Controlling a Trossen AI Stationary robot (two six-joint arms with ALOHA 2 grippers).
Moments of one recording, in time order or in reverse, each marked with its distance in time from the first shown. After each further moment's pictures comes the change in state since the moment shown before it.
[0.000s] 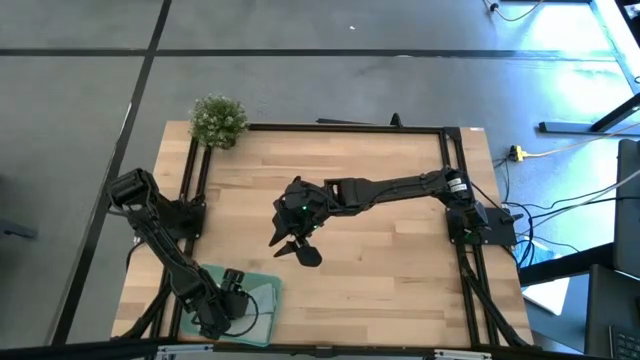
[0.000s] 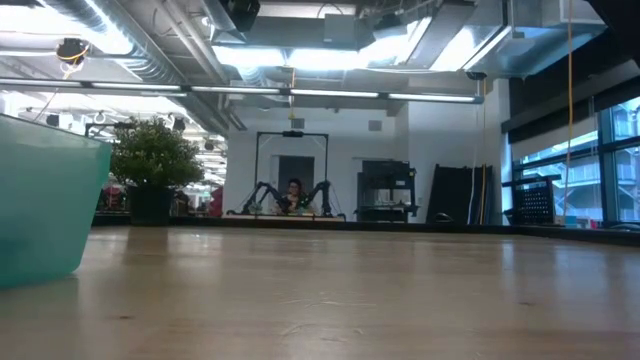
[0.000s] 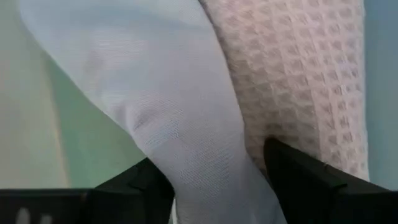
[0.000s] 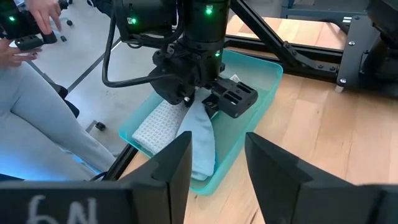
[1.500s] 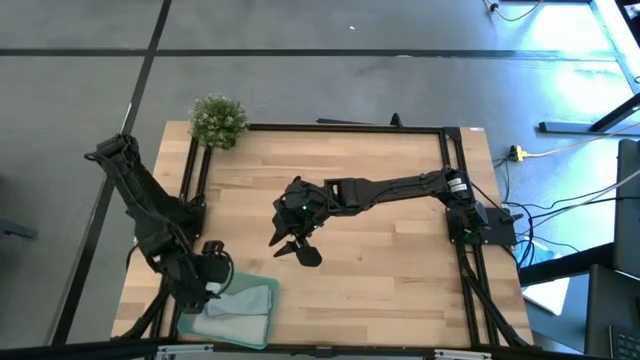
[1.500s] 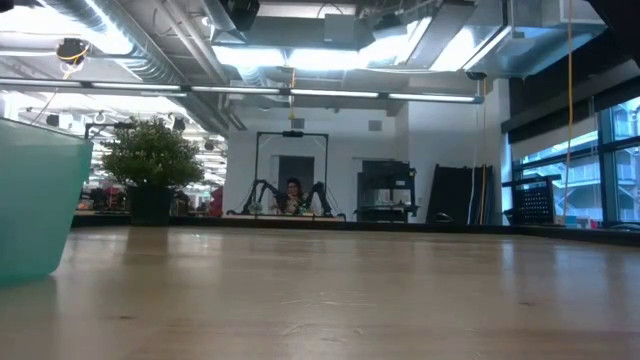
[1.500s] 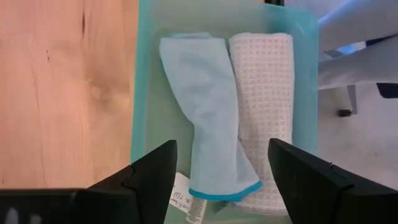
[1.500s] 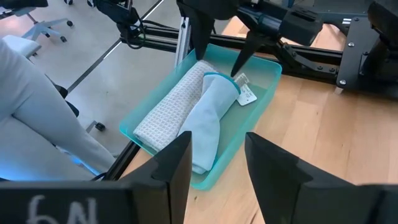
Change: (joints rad) left arm 0.028 -0.459 0.021 -0.312 -0.022 -0.156; right arm 0.000 0.000 0.000 0.004 0.000 -0.001
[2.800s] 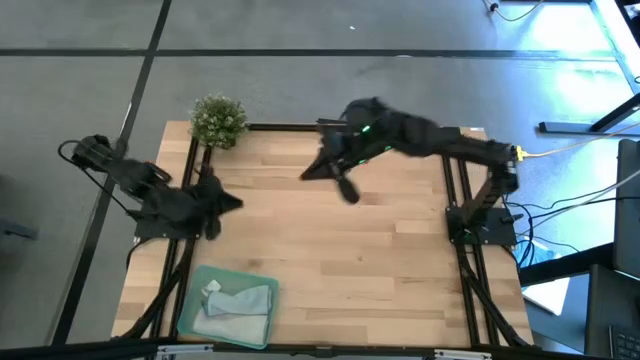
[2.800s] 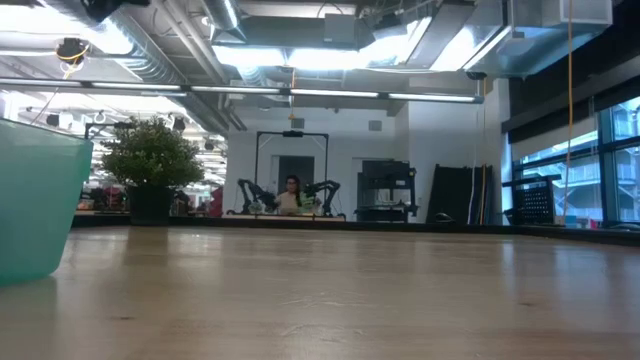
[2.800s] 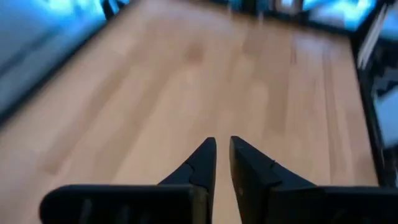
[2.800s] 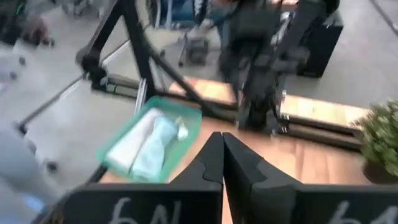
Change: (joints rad) left arm 0.432 -0.422 0.008 -0.078 -0.426 0.254; right arm -0.209 -0.349 0.003 -0.167 -0.007 -0.081
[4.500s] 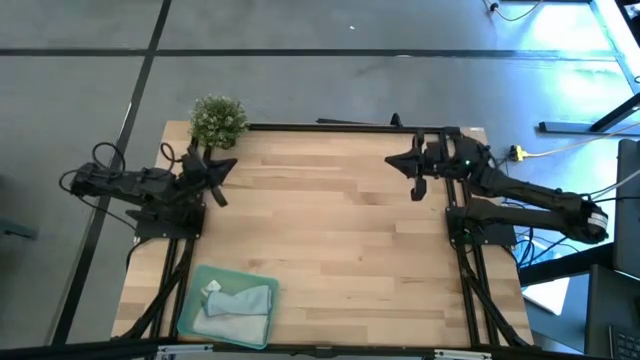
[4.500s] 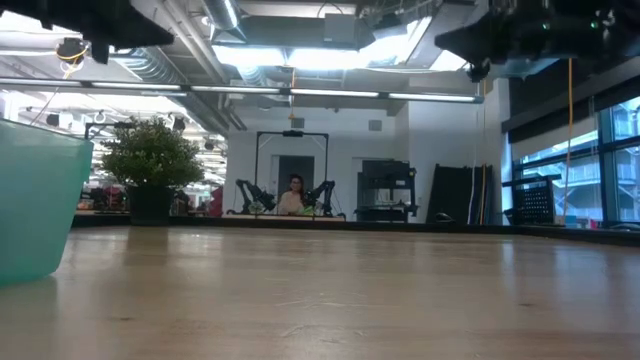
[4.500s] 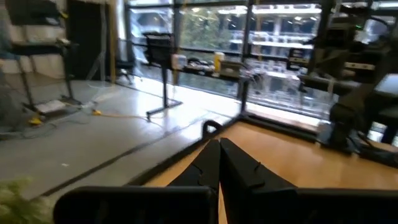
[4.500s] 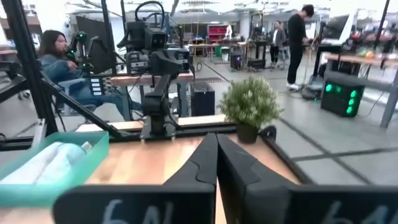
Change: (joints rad) left arm 0.286 -0.481 -0.527 0.769 -0.291 0.554; right arm -0.377 -1.025 -1.510 0.926 0.077 0.141
